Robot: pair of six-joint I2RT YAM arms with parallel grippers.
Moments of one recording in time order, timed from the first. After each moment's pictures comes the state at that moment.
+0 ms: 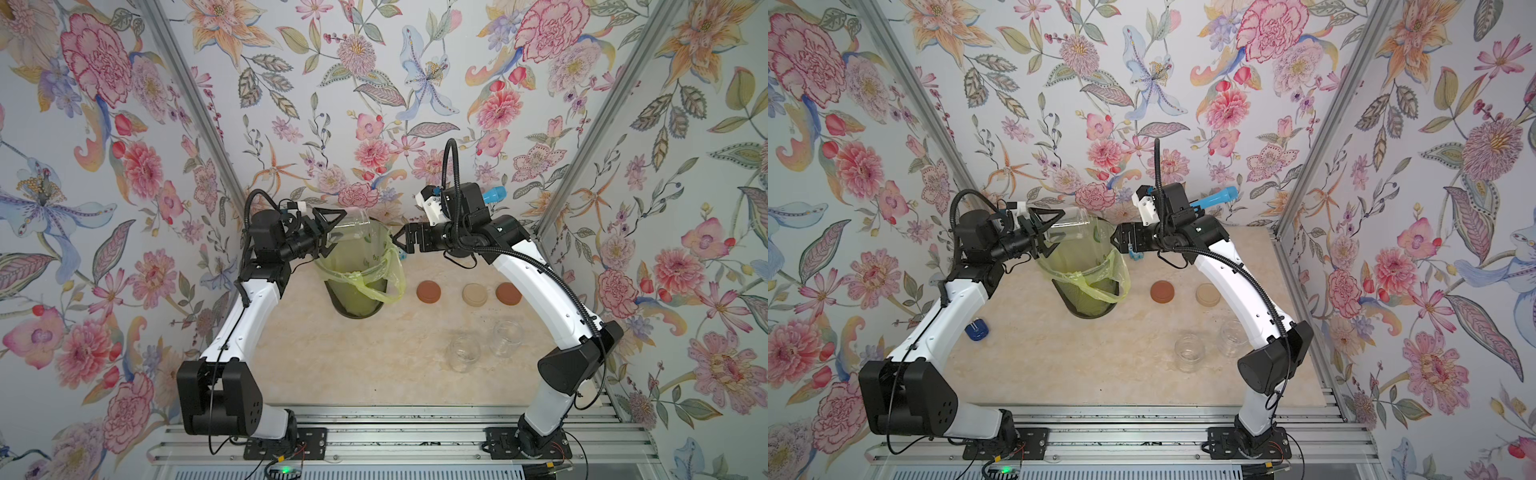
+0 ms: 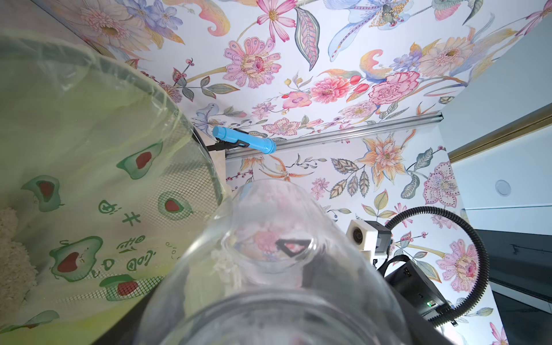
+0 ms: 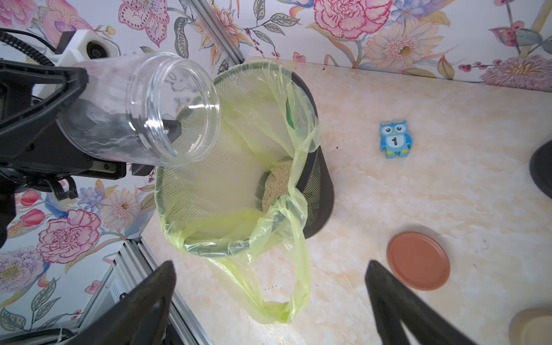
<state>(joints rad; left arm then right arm) -0.04 1.45 1.26 0.09 0.85 -1.27 0.60 1.78 2.06 -0.90 -0.28 0.33</state>
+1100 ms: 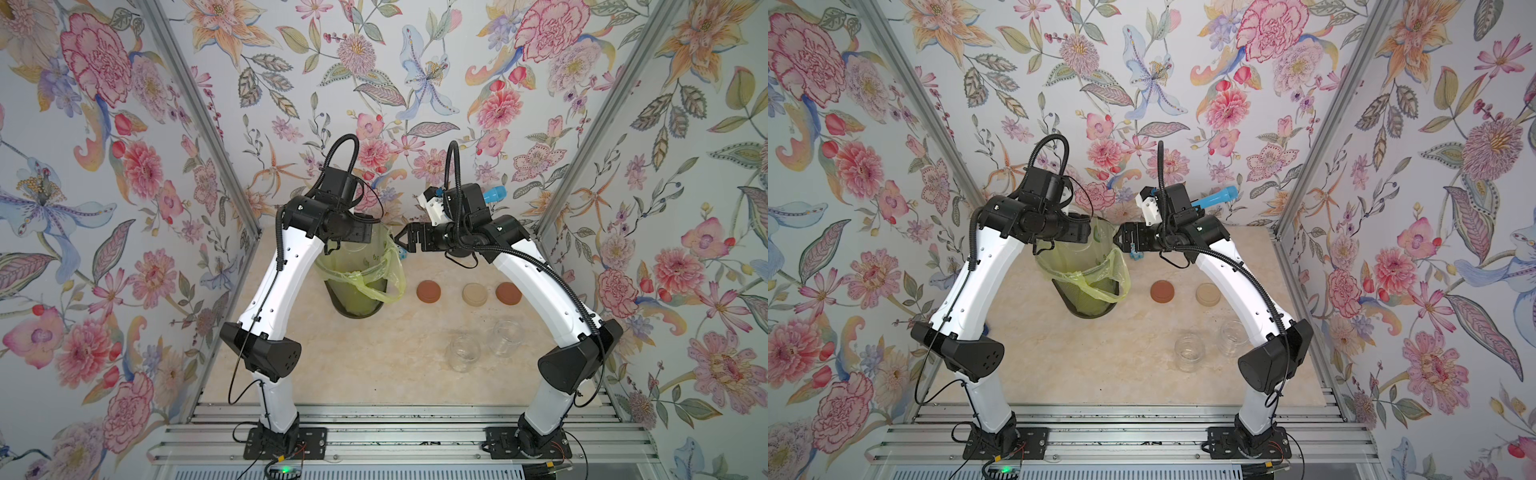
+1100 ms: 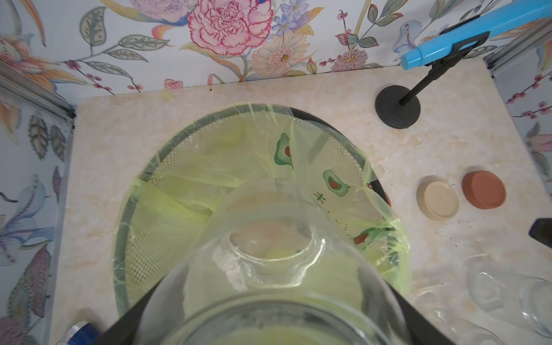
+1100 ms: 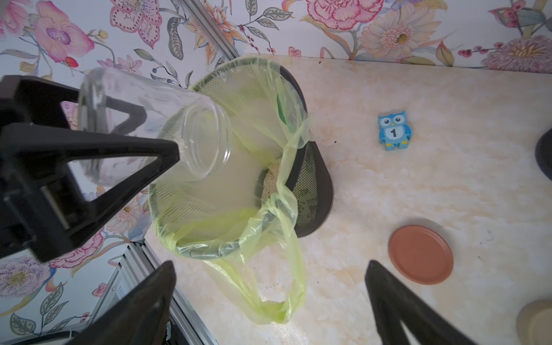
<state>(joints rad) -0.46 1.86 2.32 -1.29 -0.21 -0.21 0.57 1.79 2.02 -0.89 -0.31 0.36</state>
